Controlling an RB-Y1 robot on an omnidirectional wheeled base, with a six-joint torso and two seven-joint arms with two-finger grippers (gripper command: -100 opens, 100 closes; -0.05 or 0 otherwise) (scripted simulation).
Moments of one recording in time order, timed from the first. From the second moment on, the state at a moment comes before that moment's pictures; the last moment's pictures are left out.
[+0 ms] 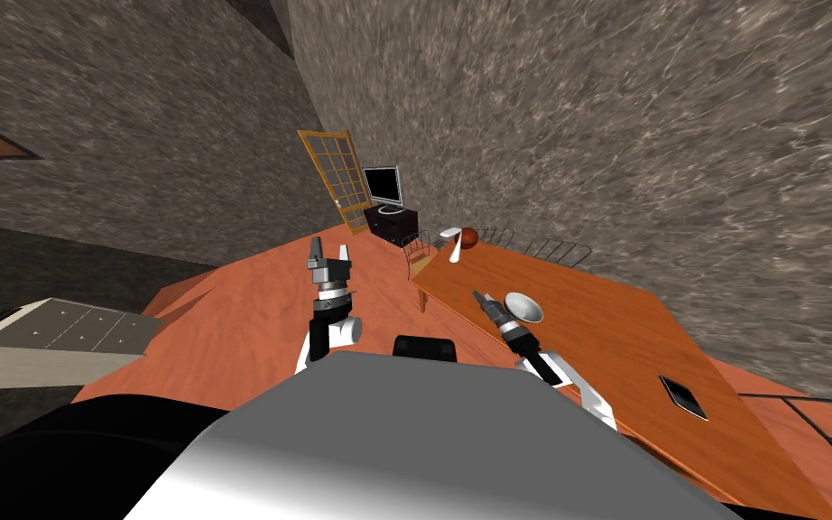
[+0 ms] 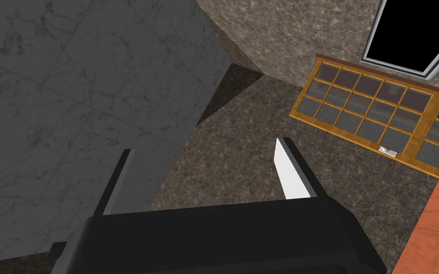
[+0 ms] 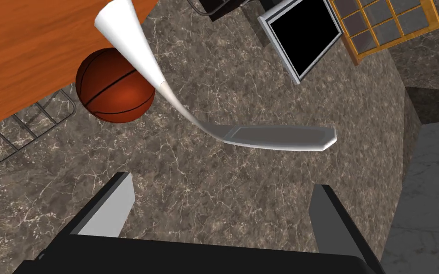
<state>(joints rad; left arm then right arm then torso) 0.49 -0.04 0.03 -2.30 0.00 -0.44 0.16 0.47 -0.56 0.15 -1.74 0.24 -0.37 0.28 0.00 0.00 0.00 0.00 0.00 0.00</state>
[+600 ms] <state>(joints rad) 0.49 -0.04 0.03 -2.30 0.00 -0.44 0.16 0.43 -0.69 0.21 -1.55 0.31 -0.37 0.33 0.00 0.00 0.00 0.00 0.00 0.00</state>
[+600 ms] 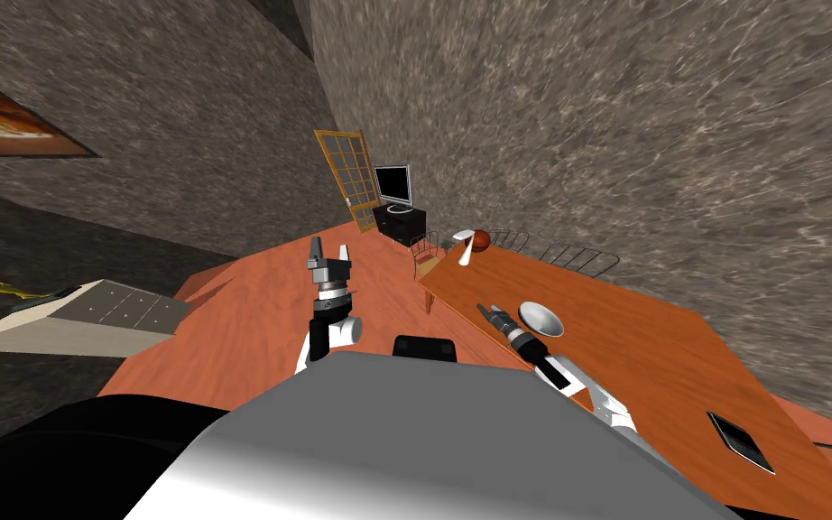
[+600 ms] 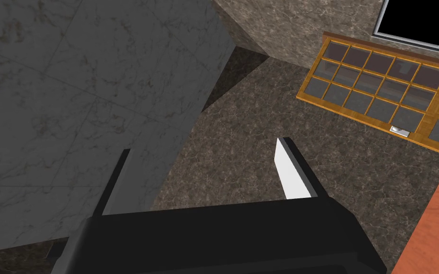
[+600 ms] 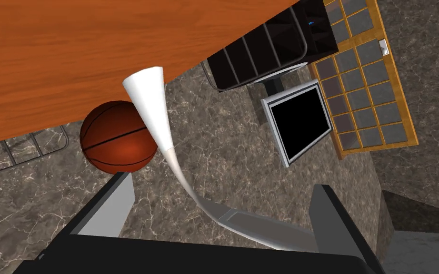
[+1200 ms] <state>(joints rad) 0.49 -0.04 0.03 -2.30 0.00 -0.44 0.16 0.42 -0.83 0.26 -1.36 0.39 -0.38 0.38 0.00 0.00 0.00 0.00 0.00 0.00</state>
